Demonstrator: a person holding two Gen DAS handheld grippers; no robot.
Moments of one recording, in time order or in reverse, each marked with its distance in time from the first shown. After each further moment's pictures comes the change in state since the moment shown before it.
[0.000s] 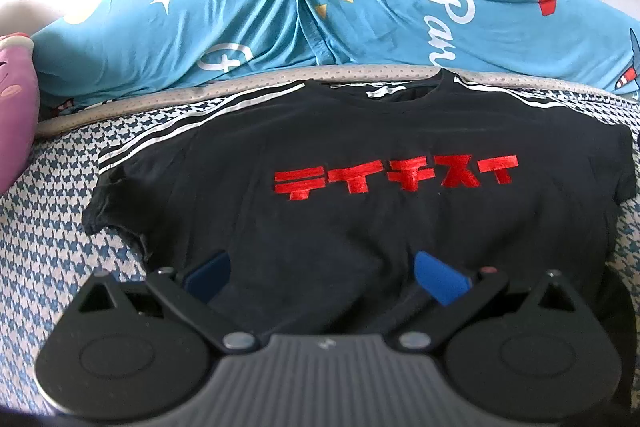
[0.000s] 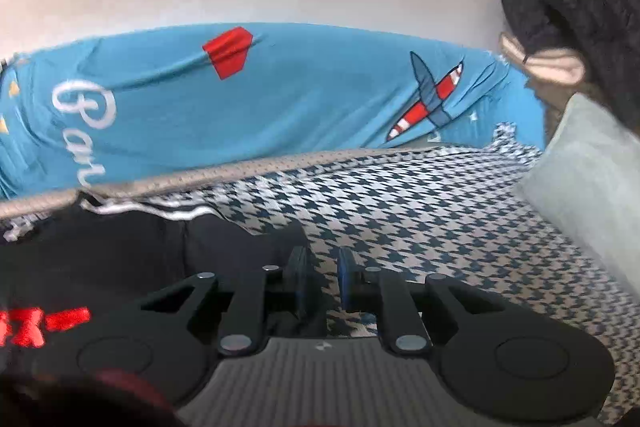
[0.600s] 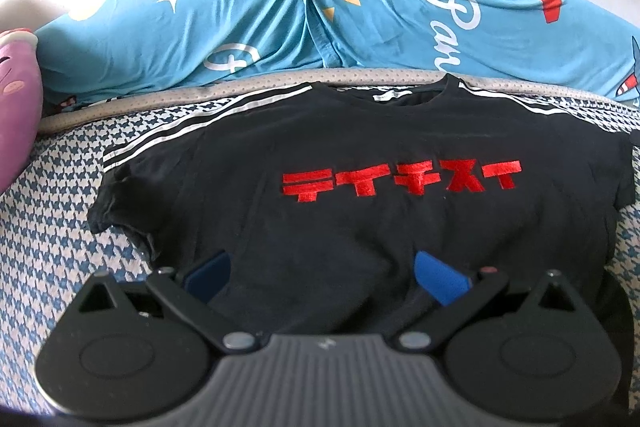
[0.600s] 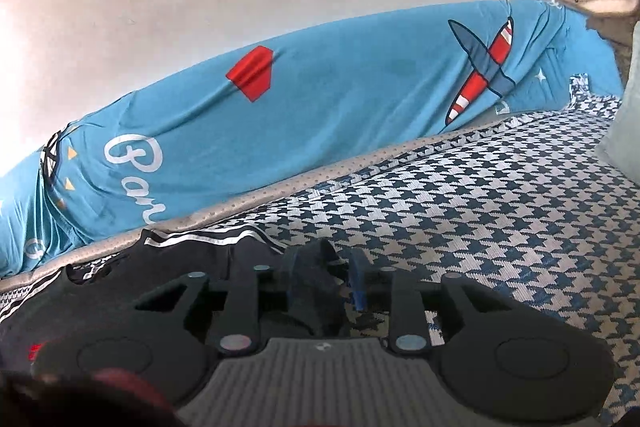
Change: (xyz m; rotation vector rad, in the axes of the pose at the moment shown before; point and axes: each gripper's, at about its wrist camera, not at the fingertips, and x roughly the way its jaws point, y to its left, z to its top) left arm -0.002 0.006 0.001 -0.017 -0.003 -0.001; right arm 0.031 -0.056 -0.004 0.150 0.001 0.335
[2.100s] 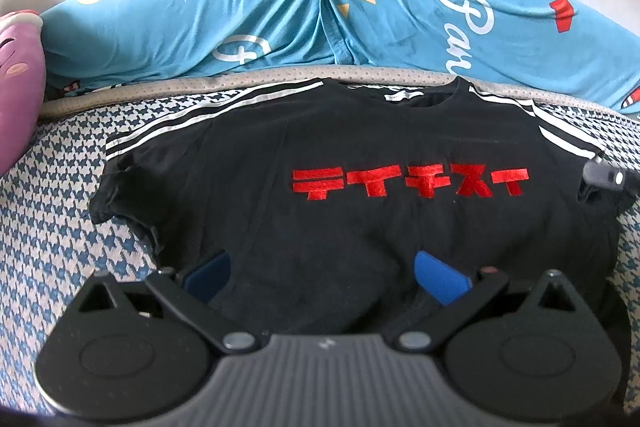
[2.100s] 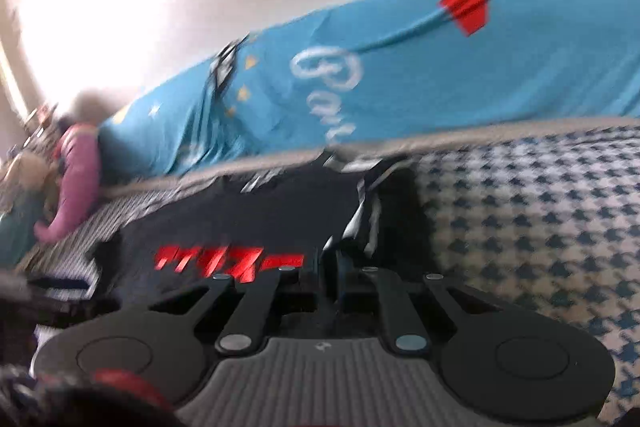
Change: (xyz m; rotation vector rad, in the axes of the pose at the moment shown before) left arm 0.003 0.007 0.001 -0.045 0.013 -0.008; right arm 0.013 0.055 -0.027 -0.245 0.201 0.531
